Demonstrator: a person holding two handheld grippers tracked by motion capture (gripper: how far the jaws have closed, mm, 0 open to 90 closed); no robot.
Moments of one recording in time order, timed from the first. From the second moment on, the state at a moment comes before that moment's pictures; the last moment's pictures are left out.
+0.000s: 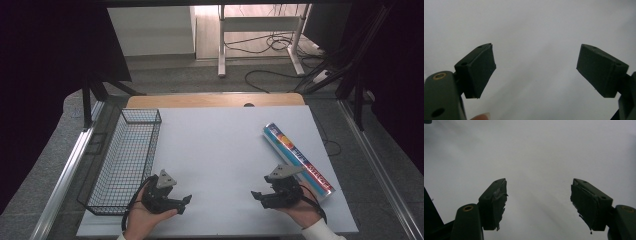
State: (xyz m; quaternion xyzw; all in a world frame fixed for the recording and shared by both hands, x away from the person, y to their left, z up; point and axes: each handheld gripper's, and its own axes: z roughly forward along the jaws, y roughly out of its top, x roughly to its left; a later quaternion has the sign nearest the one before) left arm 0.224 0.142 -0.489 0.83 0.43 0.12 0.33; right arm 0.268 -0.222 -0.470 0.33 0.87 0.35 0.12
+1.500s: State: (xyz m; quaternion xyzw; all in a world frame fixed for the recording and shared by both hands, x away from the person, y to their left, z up) left arm 0.223 0.145 -0.490 0.83 0.43 0.12 0.33; right arm 0.399 -0.308 -0.454 0.47 0.85 0.19 0.12
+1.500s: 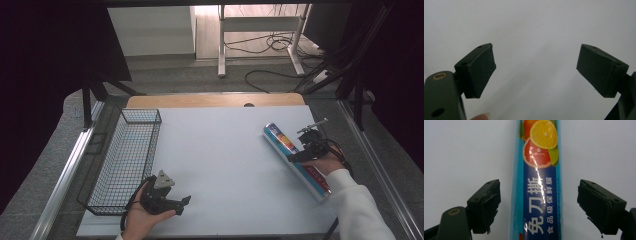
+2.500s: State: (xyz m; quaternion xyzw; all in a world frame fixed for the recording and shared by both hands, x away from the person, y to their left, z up) left arm 0.224 0.146 -0.494 0.83 0.43 0.11 0.33; right arm 0.413 -0.306 -0.483 0.50 0.85 0.15 0.06
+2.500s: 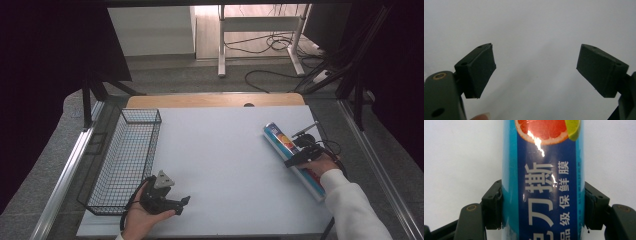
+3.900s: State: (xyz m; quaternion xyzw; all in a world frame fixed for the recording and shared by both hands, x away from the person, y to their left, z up) left arm 0.226 0.149 -0.495 0.83 0.43 0.10 0.33; right arm 0.400 -0.246 -0.424 0.44 0.87 0.21 0.03
